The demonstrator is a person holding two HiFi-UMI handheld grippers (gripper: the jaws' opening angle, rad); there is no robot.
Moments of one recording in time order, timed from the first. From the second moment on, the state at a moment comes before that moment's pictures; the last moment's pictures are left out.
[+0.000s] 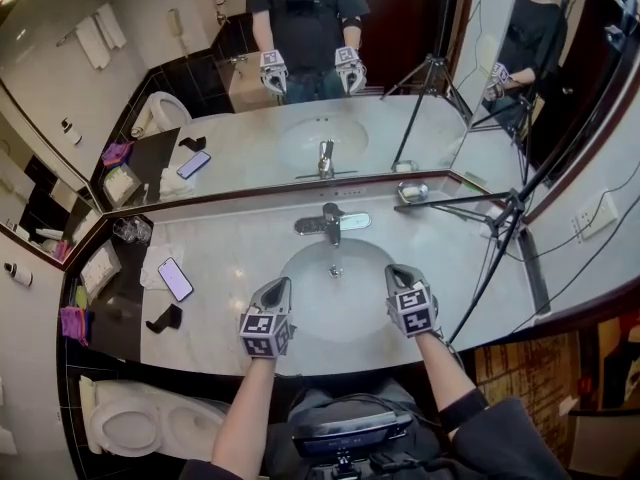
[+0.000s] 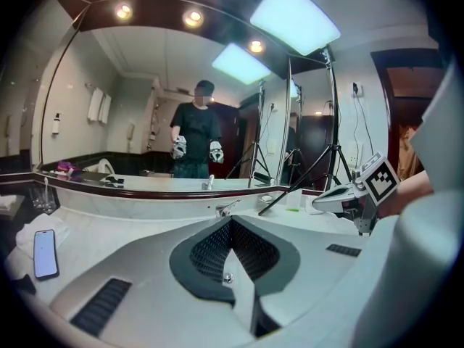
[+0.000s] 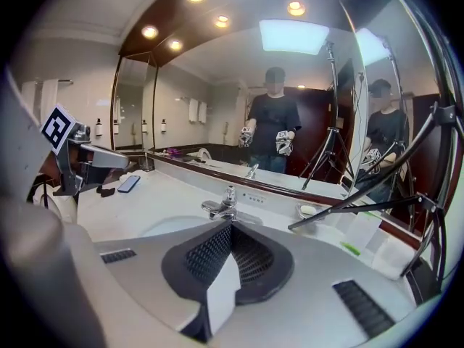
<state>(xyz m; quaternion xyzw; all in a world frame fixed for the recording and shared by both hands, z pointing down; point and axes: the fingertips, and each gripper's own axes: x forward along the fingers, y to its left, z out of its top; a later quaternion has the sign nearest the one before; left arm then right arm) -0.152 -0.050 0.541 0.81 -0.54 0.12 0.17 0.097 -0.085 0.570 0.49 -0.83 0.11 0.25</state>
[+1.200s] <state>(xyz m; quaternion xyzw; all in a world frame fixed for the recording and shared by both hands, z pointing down) -0.136 -0.077 0.566 0.81 -0.54 0.15 0.18 0.057 -0.143 0.607 0.40 -0.83 -0.06 0.38</state>
